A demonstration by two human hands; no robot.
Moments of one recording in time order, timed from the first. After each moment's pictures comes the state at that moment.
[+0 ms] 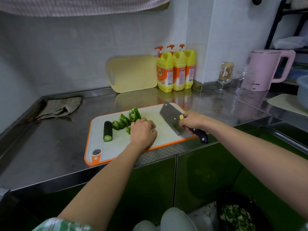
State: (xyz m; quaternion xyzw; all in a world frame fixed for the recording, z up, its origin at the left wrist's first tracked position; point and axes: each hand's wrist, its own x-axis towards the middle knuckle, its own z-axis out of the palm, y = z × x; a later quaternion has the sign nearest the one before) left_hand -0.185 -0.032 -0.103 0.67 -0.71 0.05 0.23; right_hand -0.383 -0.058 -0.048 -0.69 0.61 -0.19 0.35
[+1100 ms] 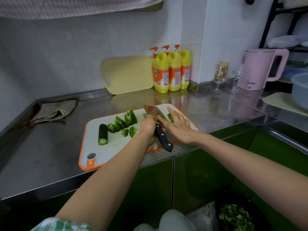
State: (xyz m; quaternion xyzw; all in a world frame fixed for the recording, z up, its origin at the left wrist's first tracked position) left_hand -0.236 -0.033 -0.065 0.55 -0.29 -0.56 0.55; right_hand -0.365 -0.038 -0.077 -0.83 0.51 -0.14 0.17
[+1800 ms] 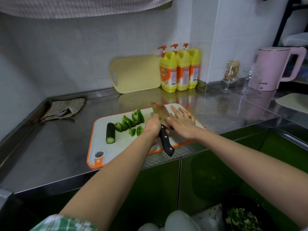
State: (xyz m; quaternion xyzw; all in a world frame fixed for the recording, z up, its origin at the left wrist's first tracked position) left_hand -0.224 -0.038 -0.067 0.58 -0.34 -0.52 0.52; right_hand -0.348 -0.068 -0.079 -0.81 0.55 -0.12 0.12
